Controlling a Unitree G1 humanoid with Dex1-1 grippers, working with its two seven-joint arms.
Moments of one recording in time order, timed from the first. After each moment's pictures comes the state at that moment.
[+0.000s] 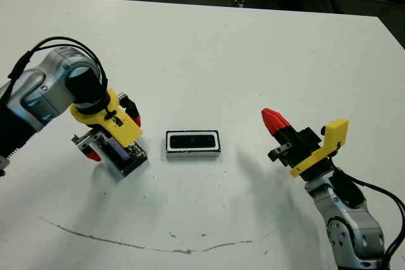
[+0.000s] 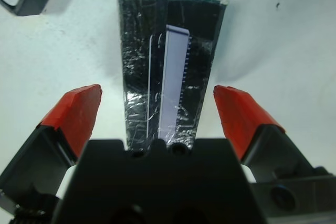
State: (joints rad) left arm -0.94 0.94 -0.76 0.24 0.25 -0.23 -1.61; right arm 0.02 -0.24 -0.02 -0.27 0.41 0.20 0.44
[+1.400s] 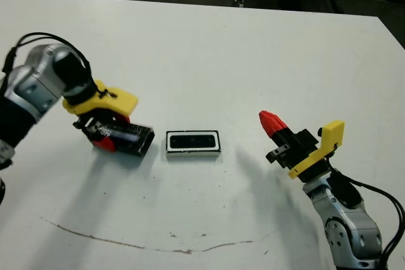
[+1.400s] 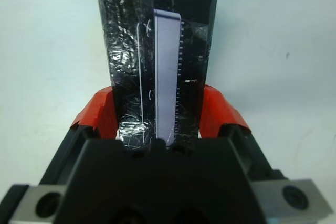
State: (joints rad) left arm -1.03 0.89 -0.74 0.58 -0.05 -0.01 -1.61; right arm 0.02 -0.24 0.00 -0.26 0.41 0.20 0.44
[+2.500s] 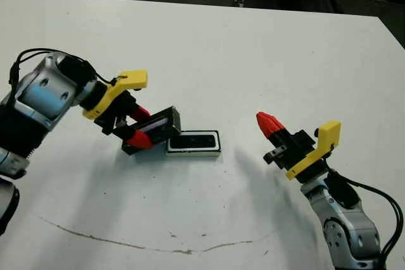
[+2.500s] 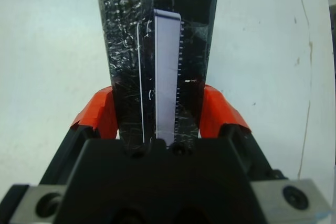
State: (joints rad) left arm -0.86 0.82 -0.53 0.20 -0.15 0.65 -1.47; right arm 0.02 -0.24 0.01 -0.26 0.40 0.21 0.44
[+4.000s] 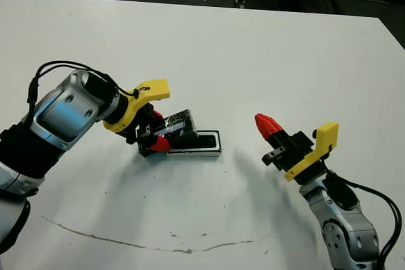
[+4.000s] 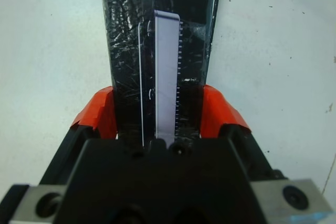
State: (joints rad) left arm -0.80 0.76 -0.54 -0.02 -0.13 0.88 -1.24; right arm 0.03 -0.23 0.02 -0.26 0.40 0.21 0.44
